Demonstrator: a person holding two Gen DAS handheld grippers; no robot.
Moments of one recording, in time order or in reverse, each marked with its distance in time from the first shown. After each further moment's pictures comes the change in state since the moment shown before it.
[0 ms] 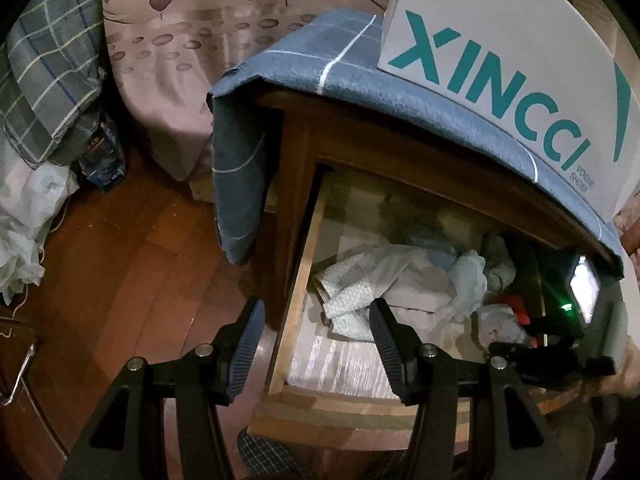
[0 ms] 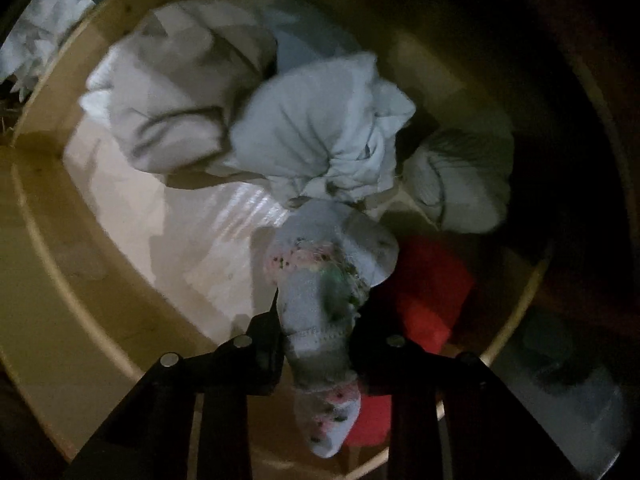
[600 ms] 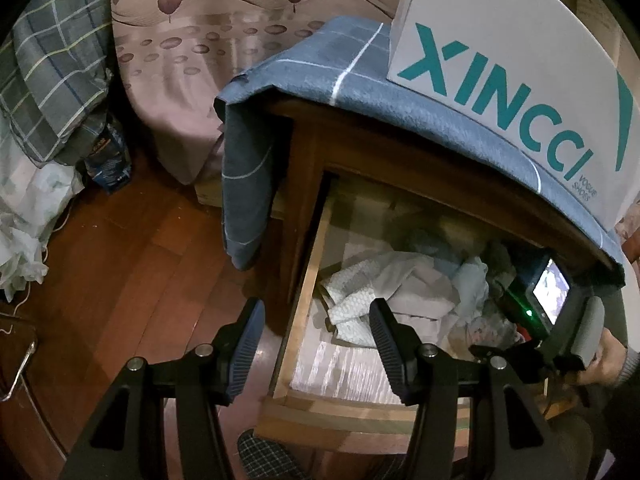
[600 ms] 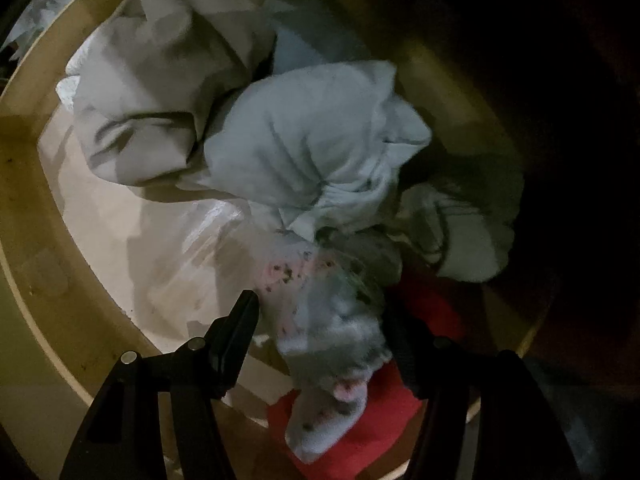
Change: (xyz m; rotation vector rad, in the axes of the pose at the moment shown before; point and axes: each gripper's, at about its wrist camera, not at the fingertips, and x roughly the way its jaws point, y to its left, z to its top) left arm -0.005 0.005 0.001 -0.016 -0.028 0.011; right arm 0.040 0.017 0.036 -0.138 0.021 -0.099
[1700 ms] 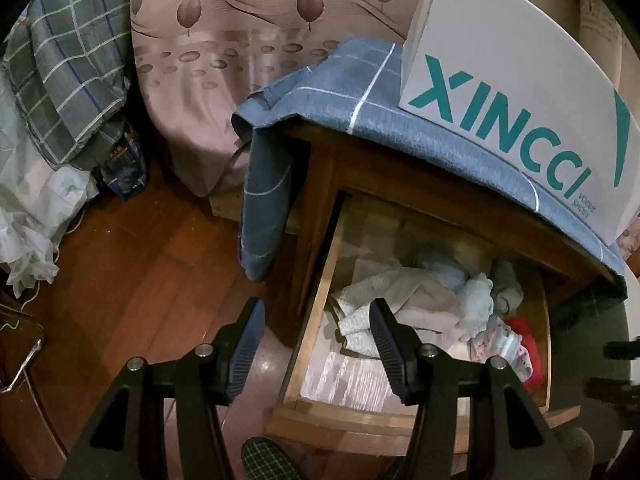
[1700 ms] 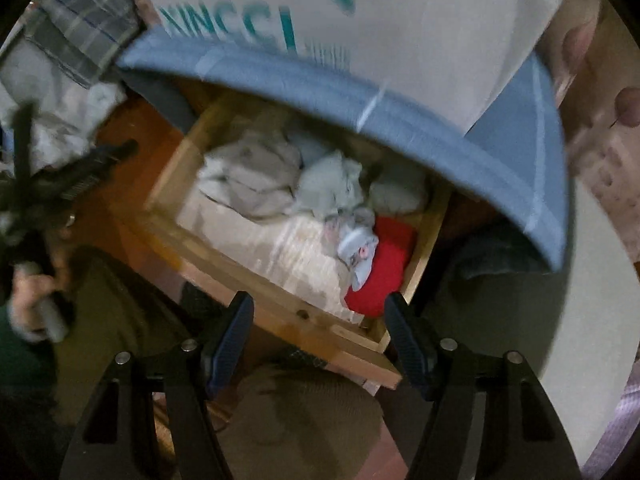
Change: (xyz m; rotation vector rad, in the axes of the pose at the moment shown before) left arm -0.016 0.005 -0.001 -0.027 -0.064 0.036; right arm -0.175 0.002 -0.084 0.336 -0.207 0.133
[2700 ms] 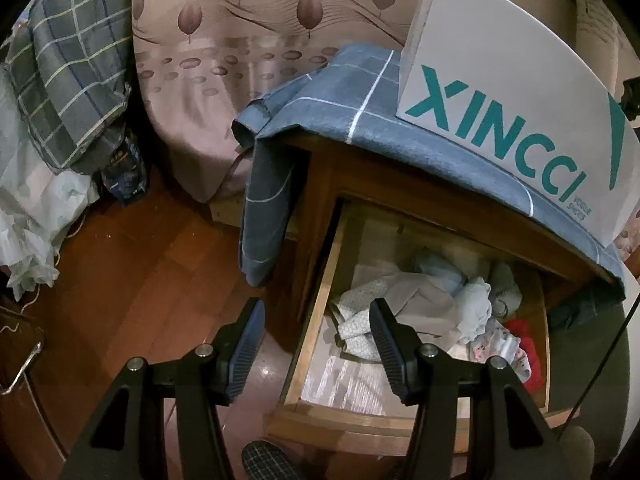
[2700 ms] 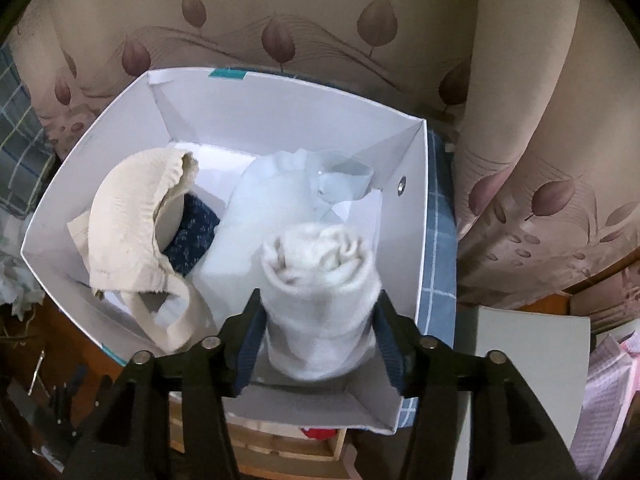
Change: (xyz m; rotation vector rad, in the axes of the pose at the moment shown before) left arm -0.002 -0.001 0.002 -0.001 -0.020 0.009; right arm -0.113 -0.060 0.166 0.245 -0.248 -0.218
